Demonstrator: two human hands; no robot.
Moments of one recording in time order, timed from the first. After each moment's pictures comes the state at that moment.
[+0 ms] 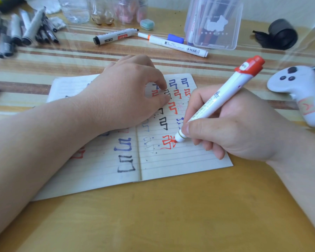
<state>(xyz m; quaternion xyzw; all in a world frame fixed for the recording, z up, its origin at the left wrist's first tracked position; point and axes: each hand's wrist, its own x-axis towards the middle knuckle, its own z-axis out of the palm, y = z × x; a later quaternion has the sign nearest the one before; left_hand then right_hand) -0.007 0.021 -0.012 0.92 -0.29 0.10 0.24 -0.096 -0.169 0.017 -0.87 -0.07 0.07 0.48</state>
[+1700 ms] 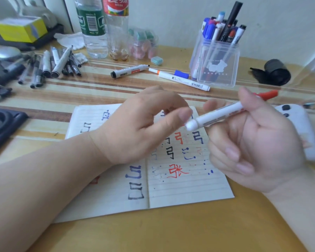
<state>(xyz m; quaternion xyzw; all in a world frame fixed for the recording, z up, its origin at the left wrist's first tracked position) -0.023 0.028 0.005 0.80 -0.41 0.12 0.42 -0.078 -0.189 0.016 -0.40 -0.10 0.25 0.87</state>
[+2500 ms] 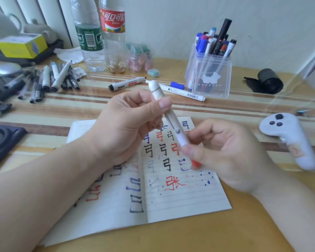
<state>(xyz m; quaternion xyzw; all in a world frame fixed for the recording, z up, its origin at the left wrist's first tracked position) -0.009 0.019 0.004 0.52 -0.19 -0.10 0.83 -0.080 -0.179 0.008 -0.76 -0.08 0.00 0.64</state>
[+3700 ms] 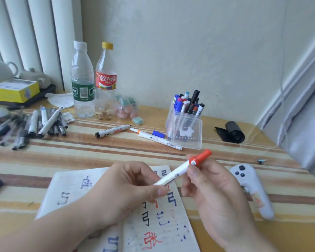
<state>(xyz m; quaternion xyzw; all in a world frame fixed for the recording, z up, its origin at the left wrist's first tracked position) -0.020 0.016 0.001 0.65 -0.20 -0.16 0.72 -0.082 -0.180 0.022 -0.64 -0.06 -0.11 0.76</state>
